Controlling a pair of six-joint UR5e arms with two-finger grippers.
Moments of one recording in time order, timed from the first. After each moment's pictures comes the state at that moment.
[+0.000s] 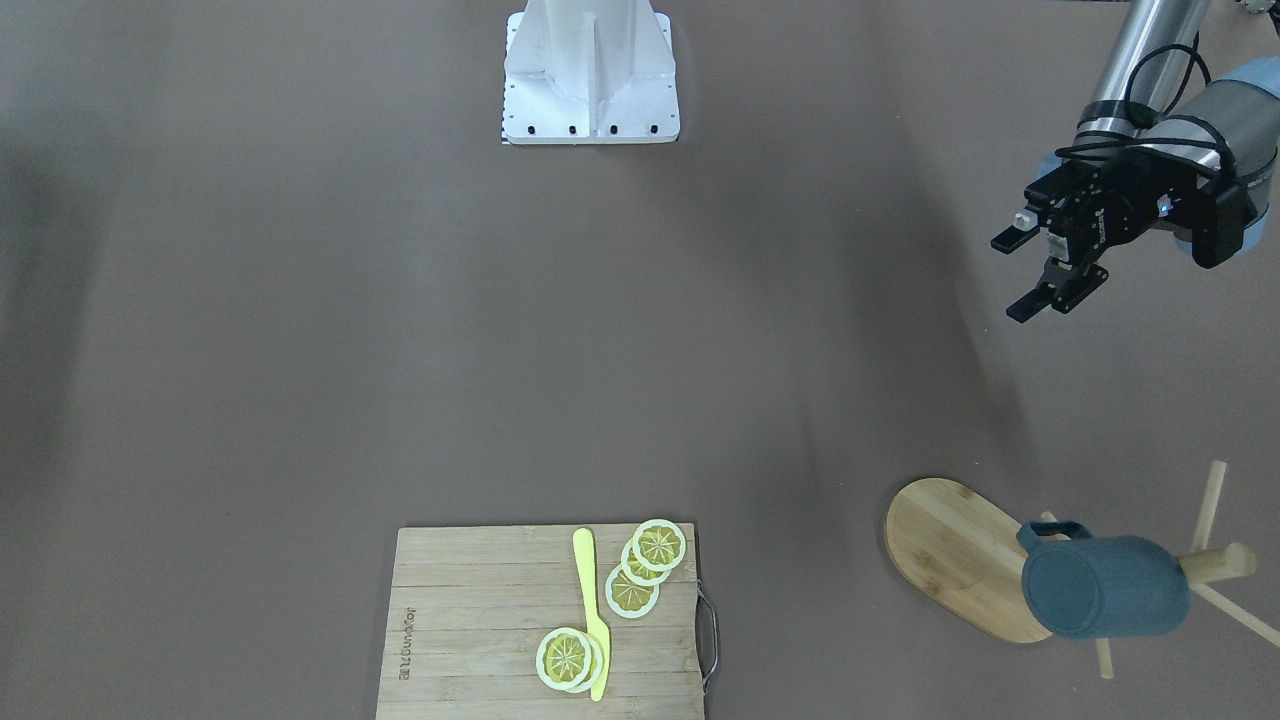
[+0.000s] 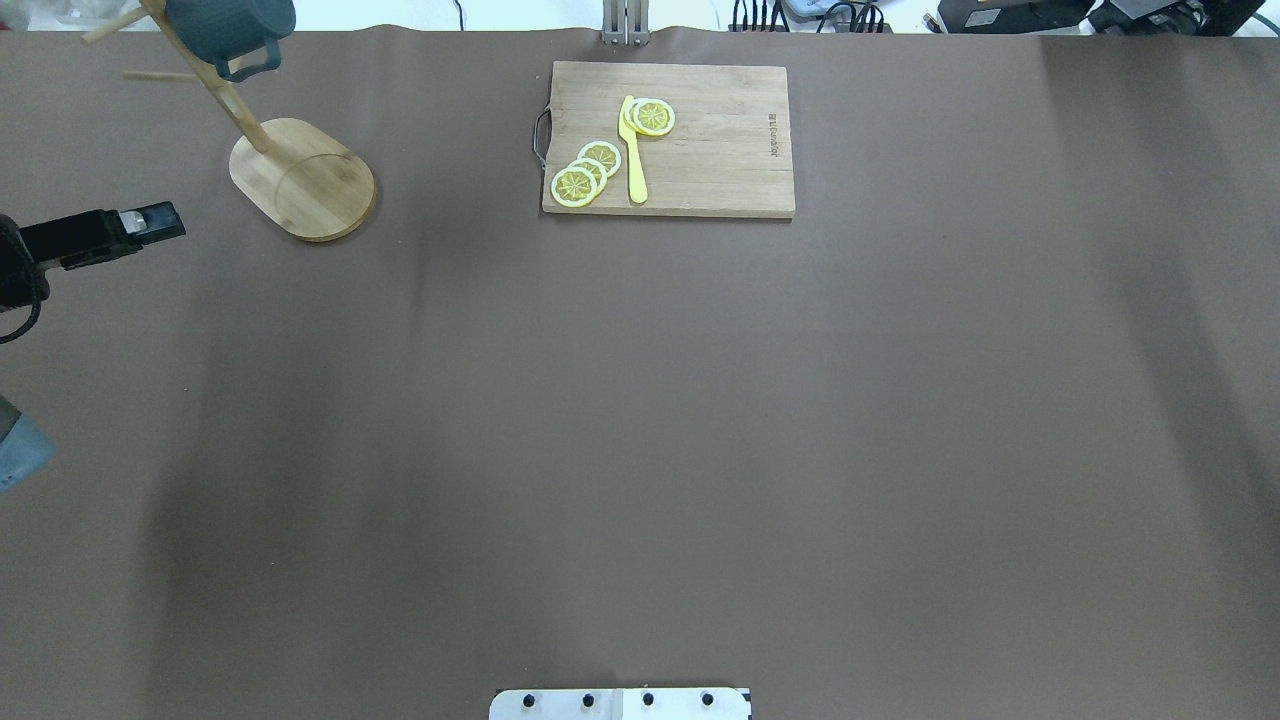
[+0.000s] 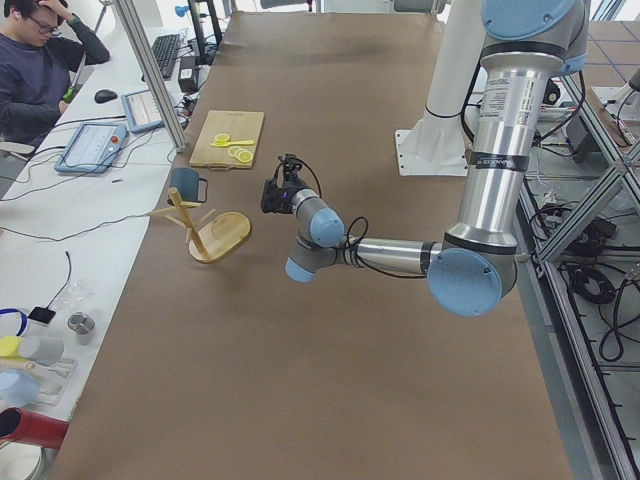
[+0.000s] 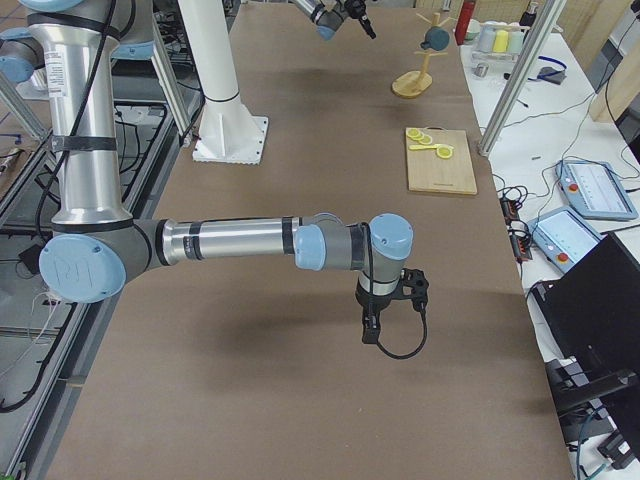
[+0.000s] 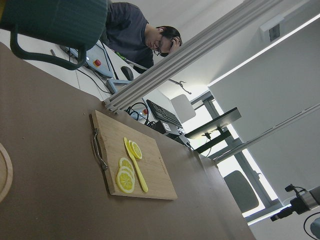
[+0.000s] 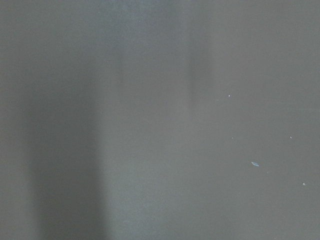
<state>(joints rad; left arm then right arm) -0.93 -1.67 -1.38 -3.64 -1.92 -1.30 1.51 -1.55 1.64 -1.65 2.23 0.05</state>
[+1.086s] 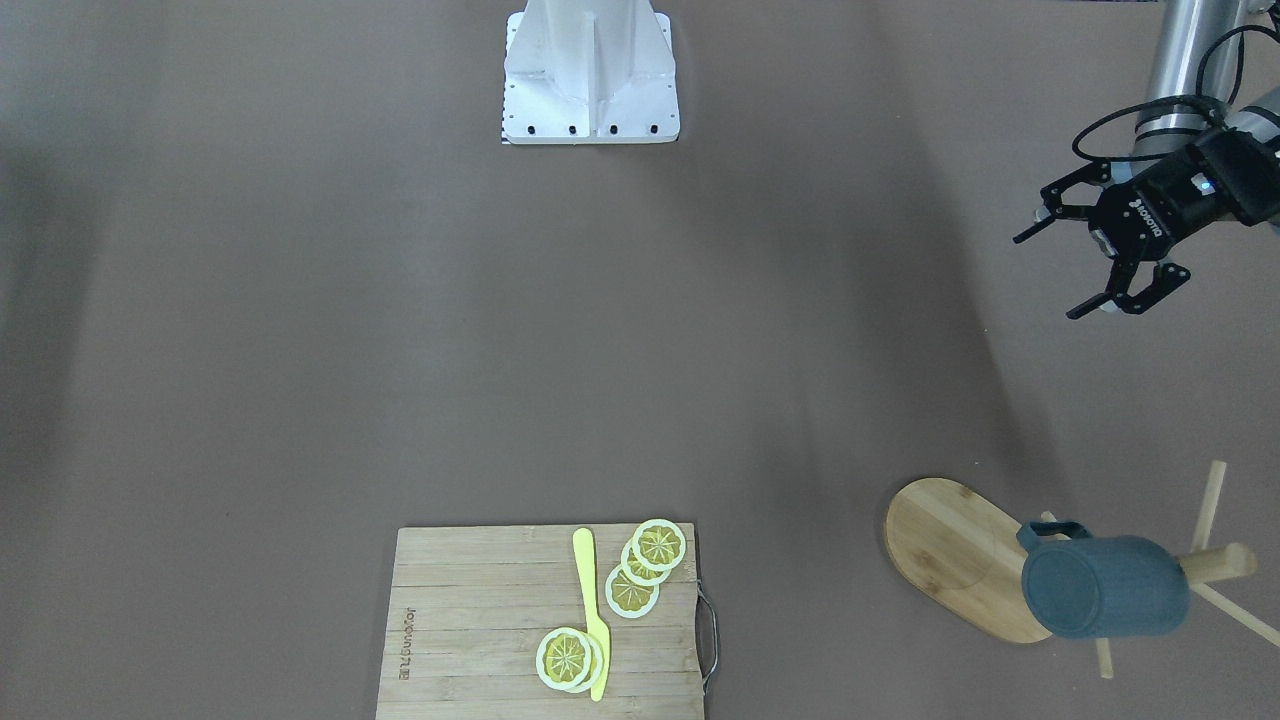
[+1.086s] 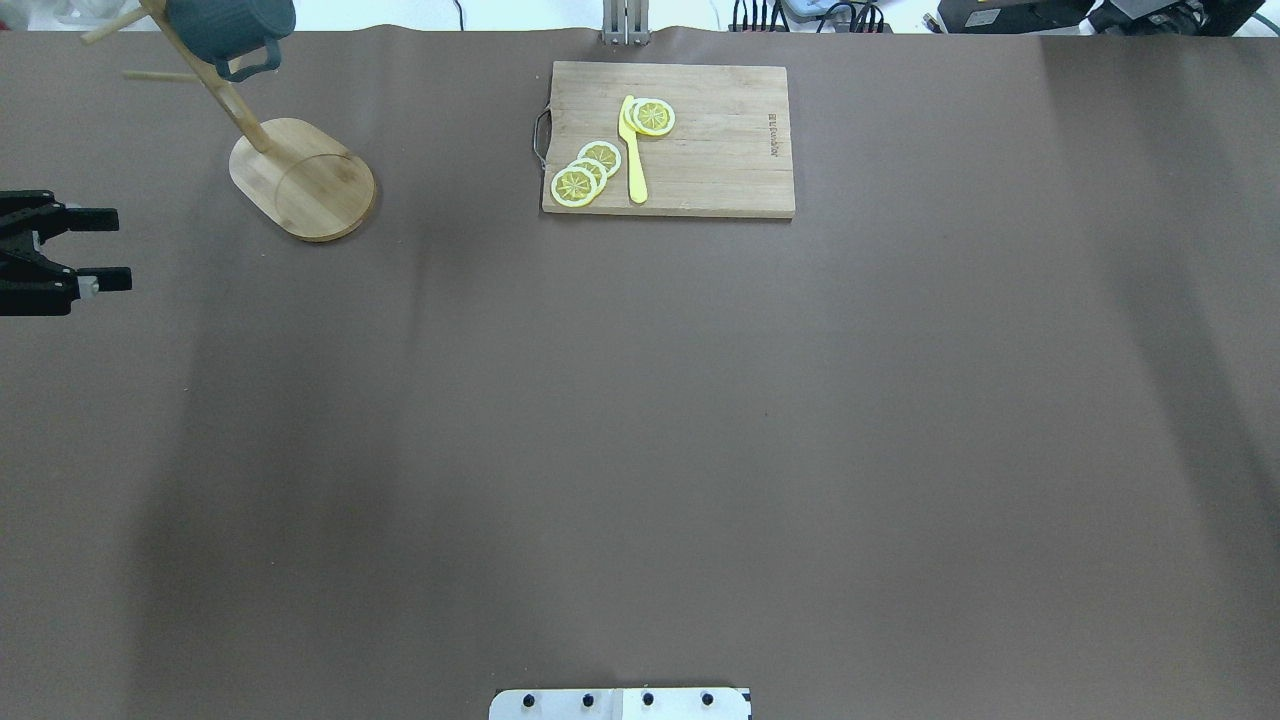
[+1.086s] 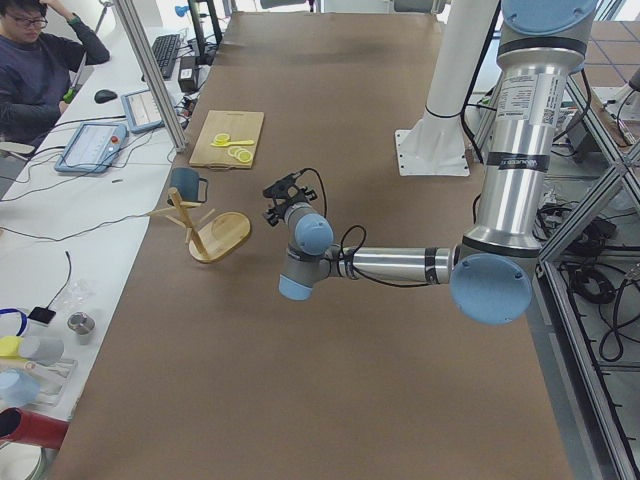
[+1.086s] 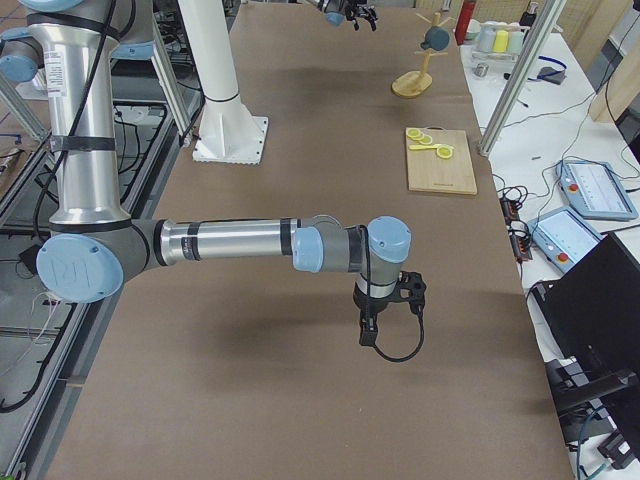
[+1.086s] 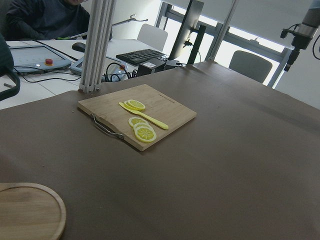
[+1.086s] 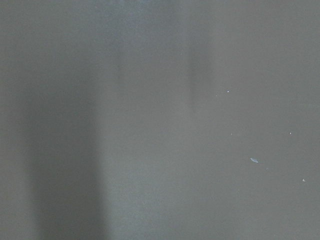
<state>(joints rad) -1.14 -1.68 -1.37 -3.47 -2.34 -0.73 1.51 -1.56 1.64 -1.65 2.24 0.05</state>
